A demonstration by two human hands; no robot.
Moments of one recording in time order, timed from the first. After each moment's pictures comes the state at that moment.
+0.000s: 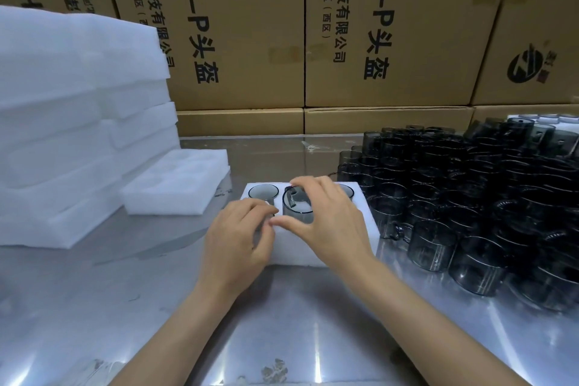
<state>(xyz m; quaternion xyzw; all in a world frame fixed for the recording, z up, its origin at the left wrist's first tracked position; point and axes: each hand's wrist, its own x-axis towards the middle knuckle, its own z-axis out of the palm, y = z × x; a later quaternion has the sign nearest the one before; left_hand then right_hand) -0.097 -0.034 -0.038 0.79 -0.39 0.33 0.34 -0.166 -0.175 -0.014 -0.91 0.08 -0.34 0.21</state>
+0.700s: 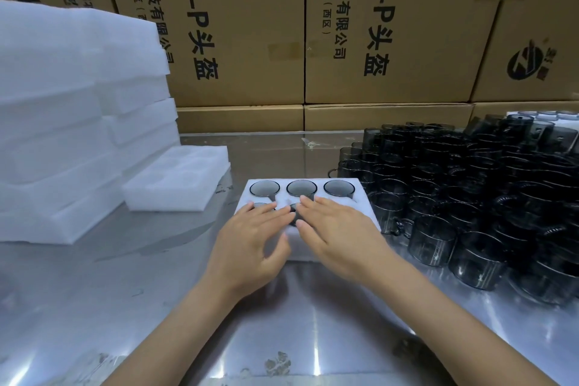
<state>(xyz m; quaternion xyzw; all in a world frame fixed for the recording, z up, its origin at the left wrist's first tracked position) -0.105 -0.032 -0.040 0.80 -0.46 0.26 0.27 -0.183 -0.187 -0.017 -0.98 0.02 -0.16 0.09</state>
